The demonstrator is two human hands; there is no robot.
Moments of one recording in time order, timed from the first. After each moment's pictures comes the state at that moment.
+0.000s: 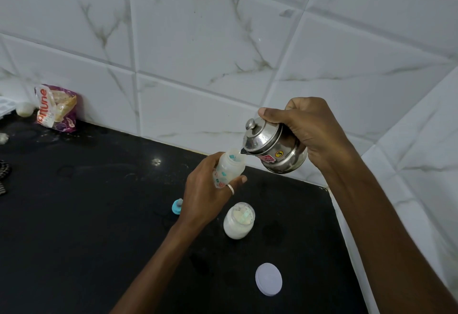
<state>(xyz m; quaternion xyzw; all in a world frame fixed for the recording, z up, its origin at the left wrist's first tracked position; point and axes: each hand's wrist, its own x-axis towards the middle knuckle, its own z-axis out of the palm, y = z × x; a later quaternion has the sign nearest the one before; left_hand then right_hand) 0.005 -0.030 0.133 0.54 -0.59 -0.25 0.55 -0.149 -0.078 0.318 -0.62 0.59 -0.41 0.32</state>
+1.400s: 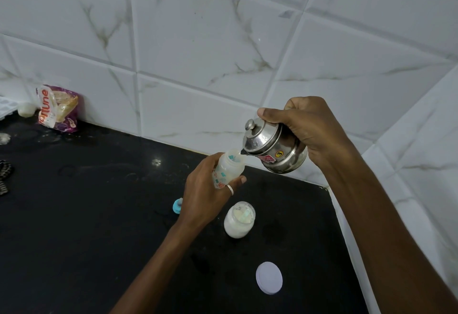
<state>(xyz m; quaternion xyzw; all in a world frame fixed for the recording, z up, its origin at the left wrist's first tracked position) 0.007 -0.025 0.133 0.54 -0.59 -0.25 0.55 -0.148 -0.073 0.321 -0.63 0.59 -0.40 0.31</state>
